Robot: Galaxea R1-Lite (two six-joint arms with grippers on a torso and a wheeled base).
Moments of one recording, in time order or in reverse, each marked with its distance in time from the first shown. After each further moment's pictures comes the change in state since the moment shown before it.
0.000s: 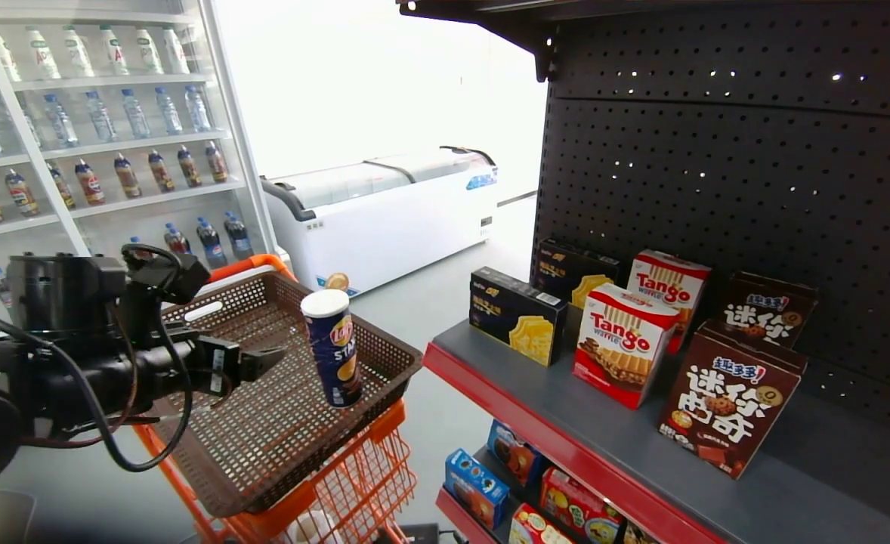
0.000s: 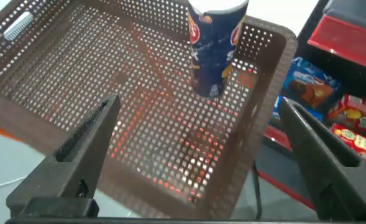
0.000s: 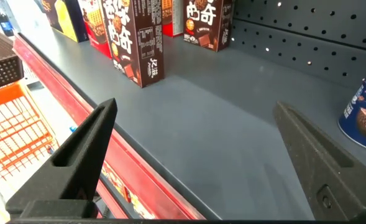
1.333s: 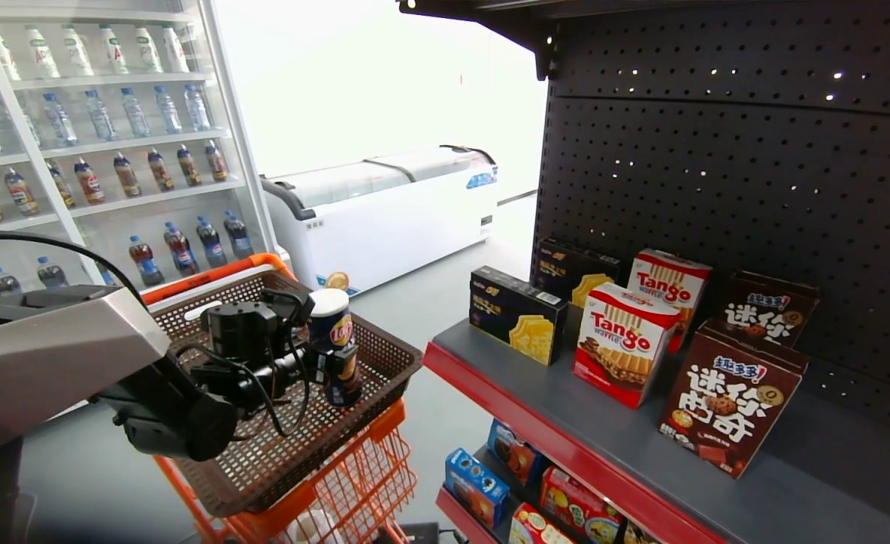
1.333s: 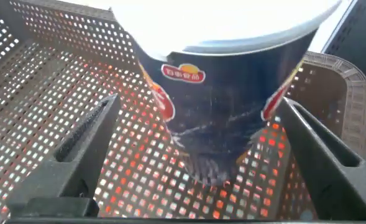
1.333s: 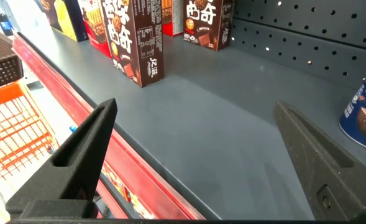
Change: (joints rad) left arm -0.054 0.626 -0.172 -0.605 0.007 0.033; right arm 0.000 0.000 0.000 0.000 0.000 0.000
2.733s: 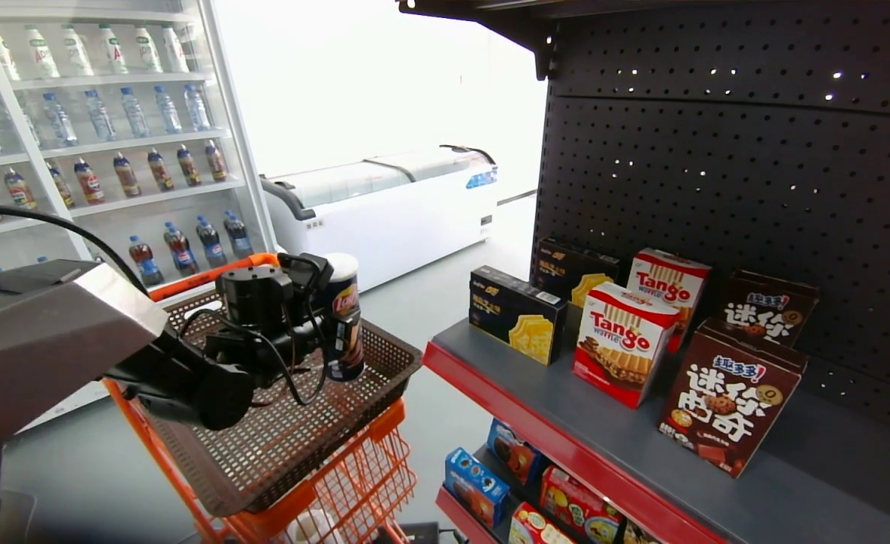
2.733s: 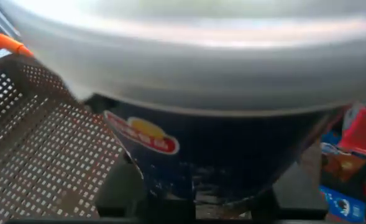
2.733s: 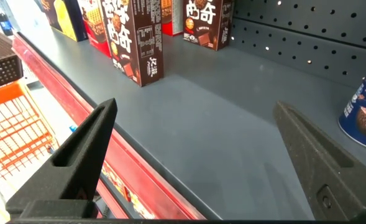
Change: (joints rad) left arm -0.070 -0.082 -0.122 0.115 0.008 0.009; right arm 0.000 0.000 0.000 0.000 0.000 0.000
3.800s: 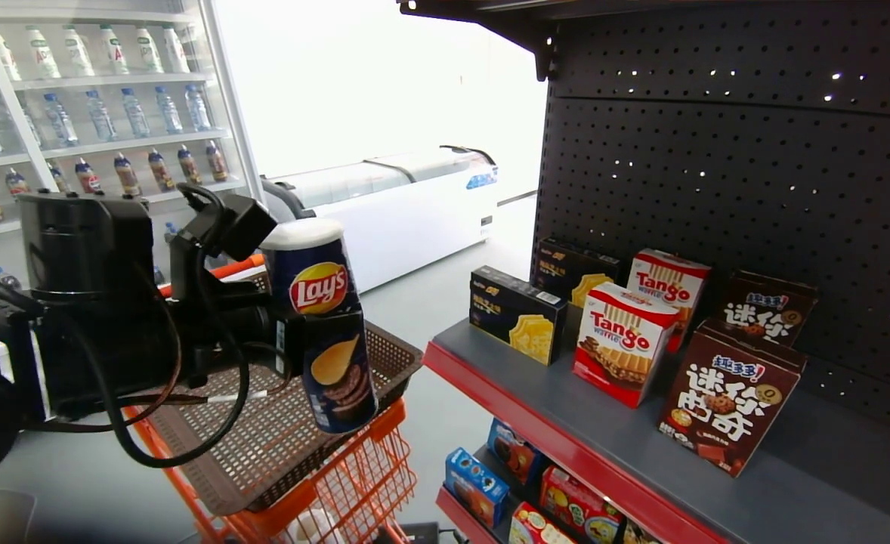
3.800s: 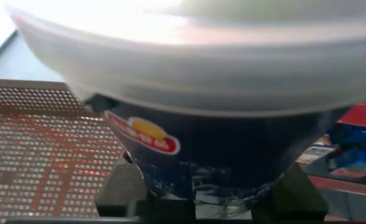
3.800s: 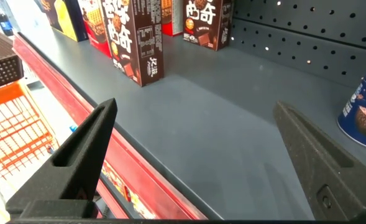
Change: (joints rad) left arm -0.149 -0.654 0.174 0.555 -0.263 -0.144; right arm 0.000 0.000 0.000 0.000 0.000 0.000
